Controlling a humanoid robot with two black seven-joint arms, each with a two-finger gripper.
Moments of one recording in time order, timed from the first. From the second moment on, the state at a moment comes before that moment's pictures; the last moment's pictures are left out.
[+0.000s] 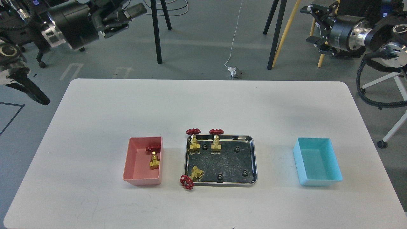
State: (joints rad) left arm -1.34 0.83 -0.12 -1.29 0.40 -0.29 -0.49; right arm 1.29 -0.48 0.17 0.62 -0.57 0.49 0.02
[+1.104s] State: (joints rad) left arm -1.26 0.66 -0.22 -1.15 0.23 -0.34 -0.49; right arm 1.26 -0.63 0.03 1.31 -0.95 0.49 -0.07
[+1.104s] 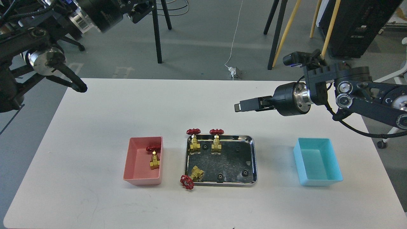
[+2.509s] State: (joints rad) left arm -1.18 0.51 -0.32 -1.16 0.23 -0.34 -0.49; right arm 1.19 -0.55 0.28 1.06 -0.72 0.49 -0.42
